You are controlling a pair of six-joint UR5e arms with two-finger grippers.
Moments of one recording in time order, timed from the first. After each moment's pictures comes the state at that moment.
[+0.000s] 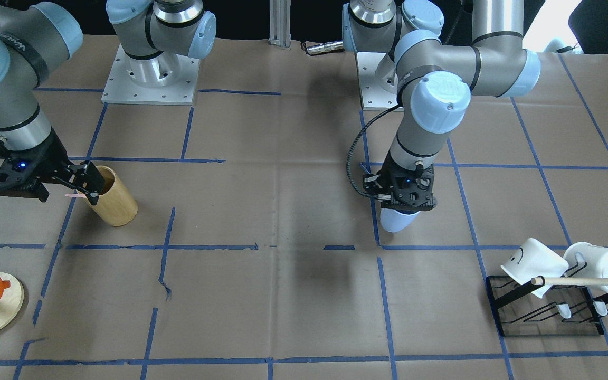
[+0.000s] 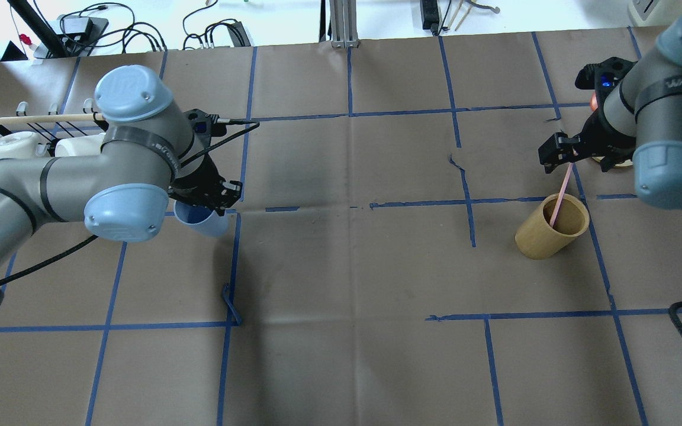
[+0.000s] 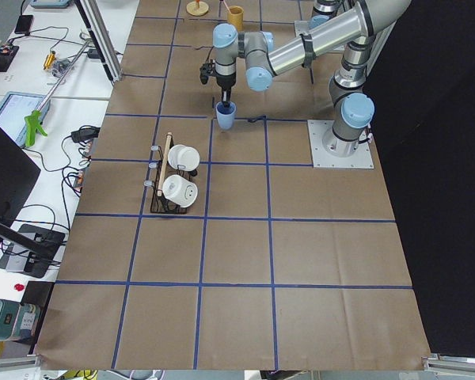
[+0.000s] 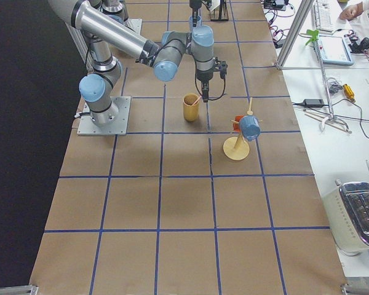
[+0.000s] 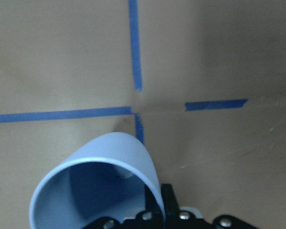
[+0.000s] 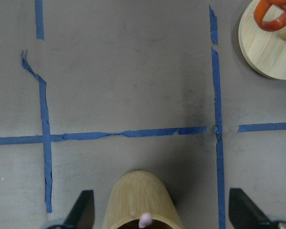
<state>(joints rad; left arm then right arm) -1.66 -1.77 -1.88 -1.05 1.58 -0.07 1.30 -1.52 2.00 -2.21 -1.58 -0.23</state>
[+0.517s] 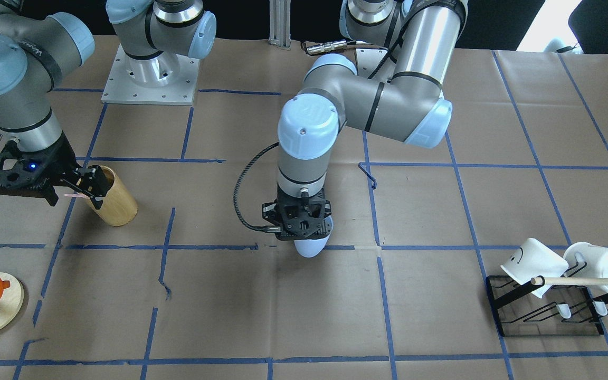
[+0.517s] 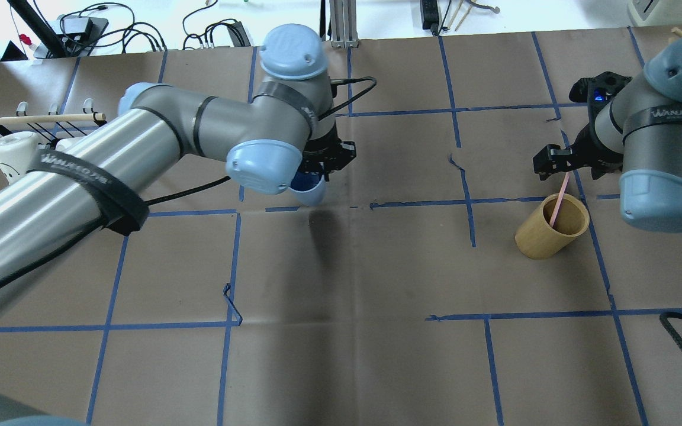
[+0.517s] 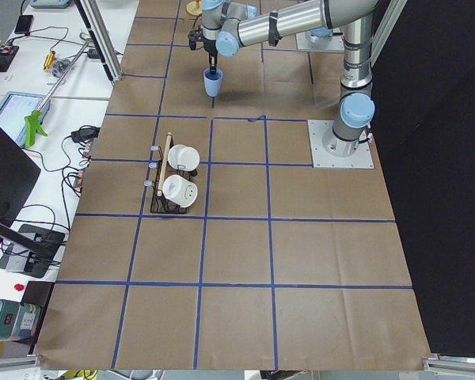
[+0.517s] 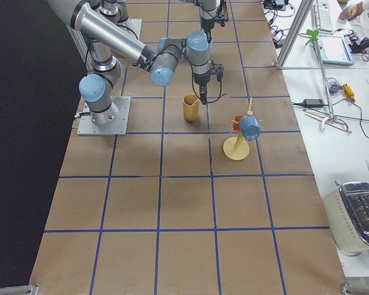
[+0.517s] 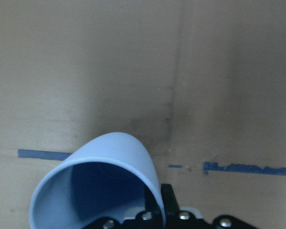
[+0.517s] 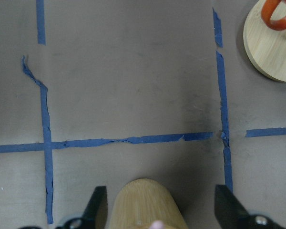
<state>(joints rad) -1.94 -2.04 -1.56 -1.07 1.57 -0.47 1.30 -1.52 2.03 -2.28 -1.56 -0.21</state>
